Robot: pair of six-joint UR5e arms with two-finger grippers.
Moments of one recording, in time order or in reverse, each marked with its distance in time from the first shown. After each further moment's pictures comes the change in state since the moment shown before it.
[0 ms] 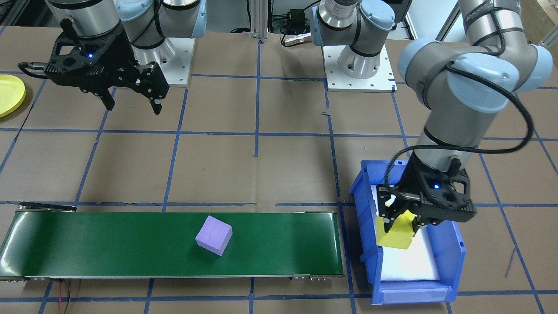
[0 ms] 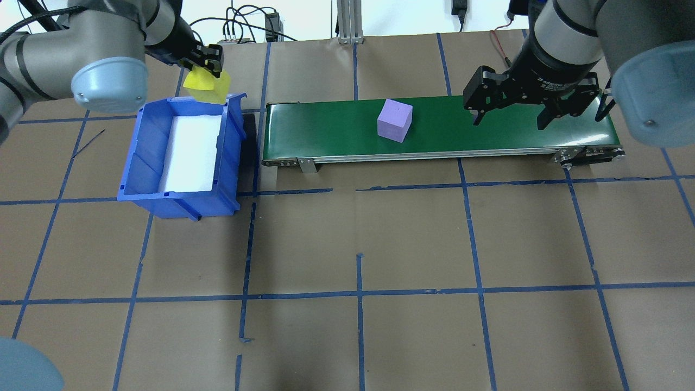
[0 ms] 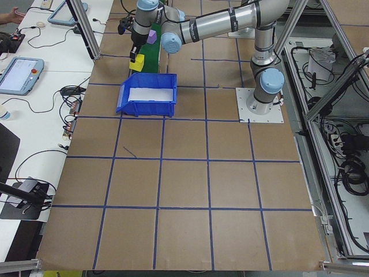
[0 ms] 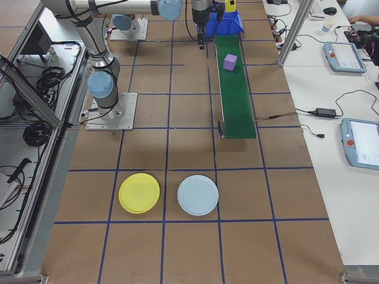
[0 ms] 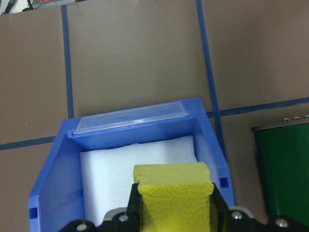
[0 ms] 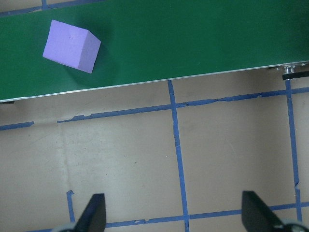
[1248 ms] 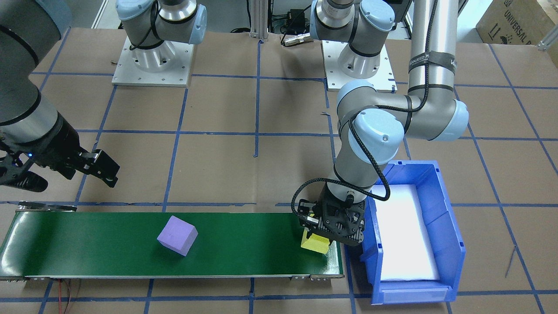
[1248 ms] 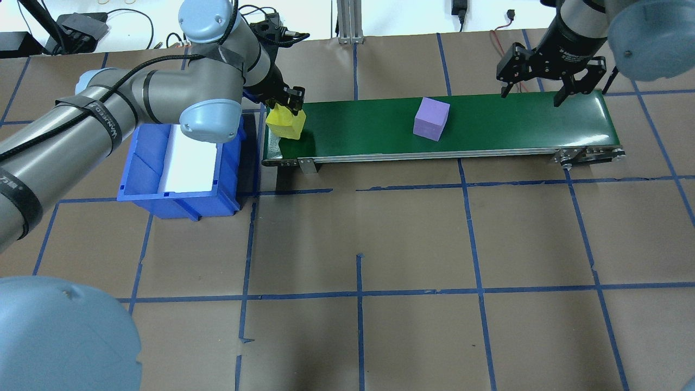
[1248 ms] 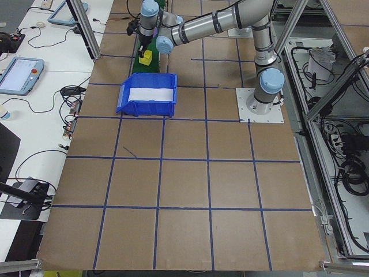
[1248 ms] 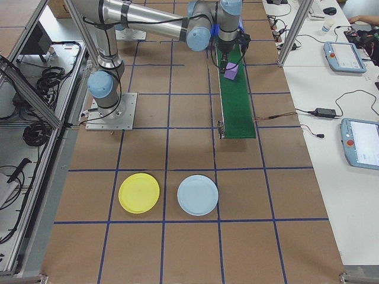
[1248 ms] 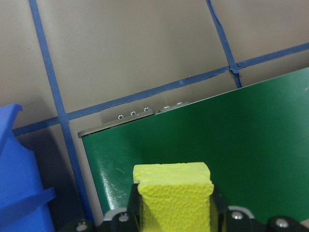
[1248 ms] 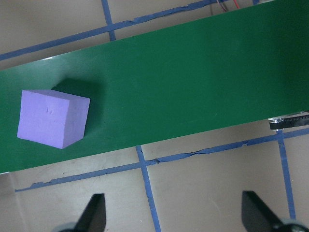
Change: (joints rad) left arm -0.116 -0.178 -0.026 0.088 -0.046 -0.066; right arm -0.177 0.277 -0.096 -0.103 0.048 -0.074
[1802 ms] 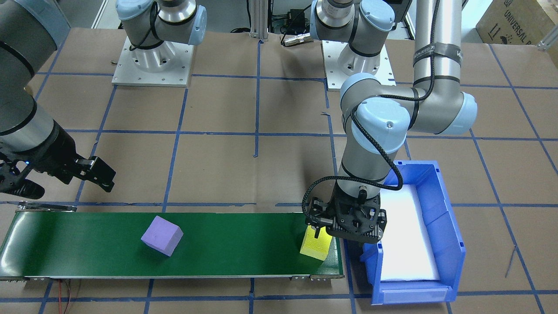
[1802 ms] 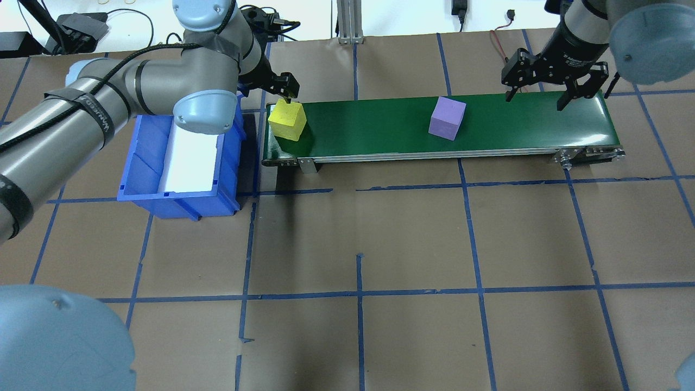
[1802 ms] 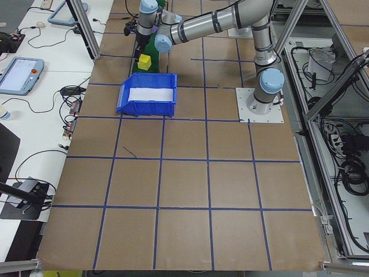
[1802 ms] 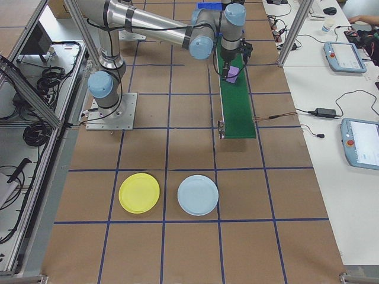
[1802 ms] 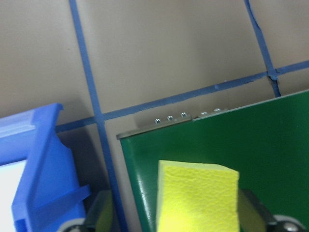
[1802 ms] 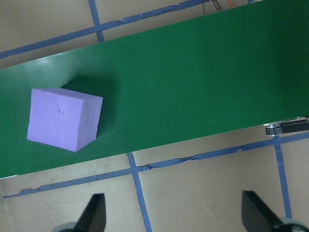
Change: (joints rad) left arm 0.004 0.048 0.030 -0.032 0.130 -0.048; right arm -0.013 0.012 0.012 -0.024 0.001 -0.013
